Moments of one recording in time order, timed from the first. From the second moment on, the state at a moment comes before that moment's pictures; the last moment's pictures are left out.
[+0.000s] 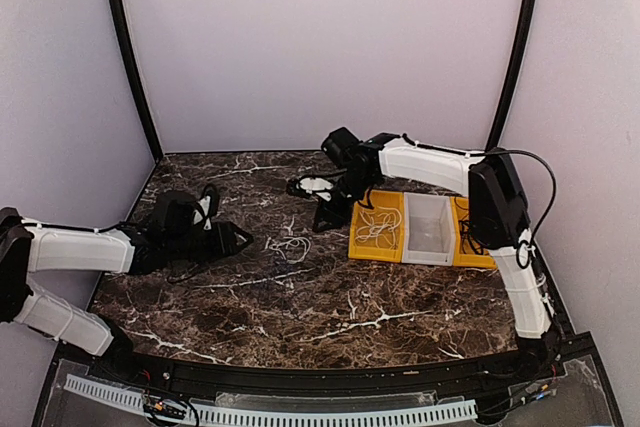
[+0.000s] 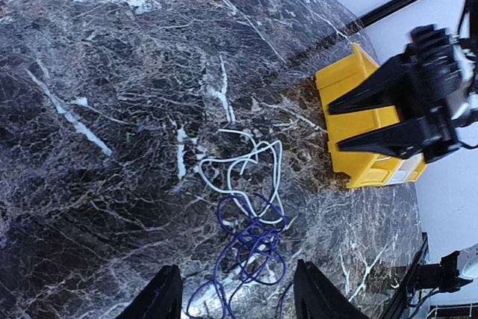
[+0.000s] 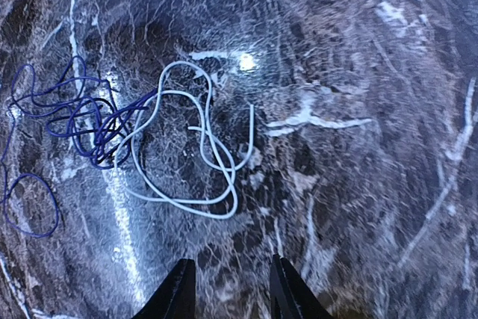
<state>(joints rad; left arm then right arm) -0.54 1.30 0.52 0.16 0.21 -0.70 0.75 2.29 2.02 -0.86 -0.40 -0.62</state>
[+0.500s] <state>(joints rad) -0.61 1.30 0.52 0.18 0.25 -0.75 0.79 2.42 2.07 -0.80 -0.42 -0.61</state>
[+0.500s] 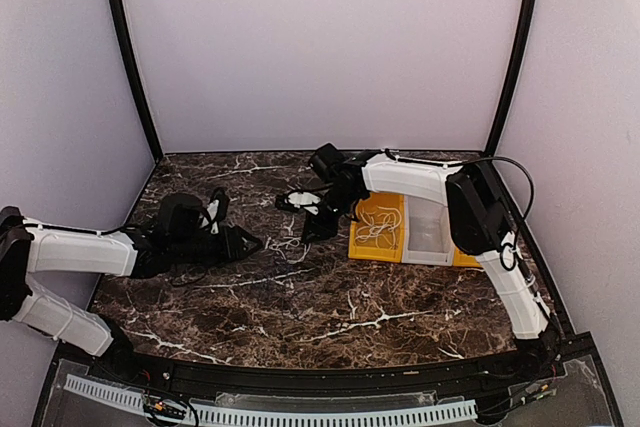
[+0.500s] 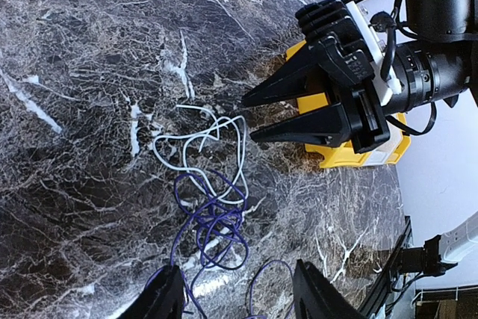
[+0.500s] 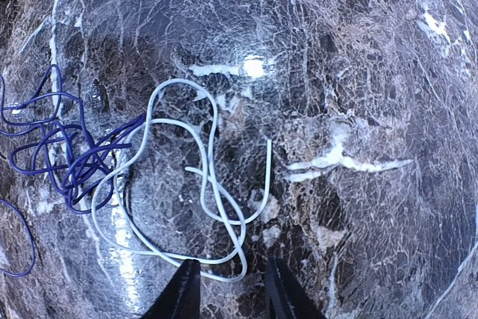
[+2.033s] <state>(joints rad) -0.71 1.53 0.60 0.58 0.09 -0.77 0.83 2.03 1.96 -0.85 -0.45 -0.55</state>
